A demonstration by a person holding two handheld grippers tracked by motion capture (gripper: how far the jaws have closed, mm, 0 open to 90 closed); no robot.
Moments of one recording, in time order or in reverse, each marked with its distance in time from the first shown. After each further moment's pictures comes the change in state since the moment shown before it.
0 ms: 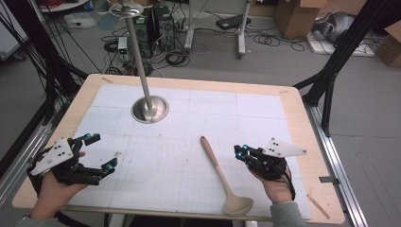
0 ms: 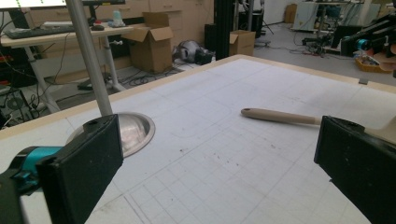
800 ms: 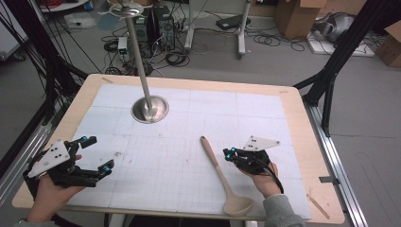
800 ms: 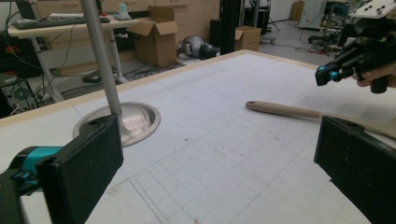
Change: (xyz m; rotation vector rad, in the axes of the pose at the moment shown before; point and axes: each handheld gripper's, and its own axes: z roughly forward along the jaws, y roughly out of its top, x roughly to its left) left arm 0.002 -0.006 -0.007 0.017 0.018 -0.020; right arm -0.018 -0.028 0.052 0.184 0.063 -0.019
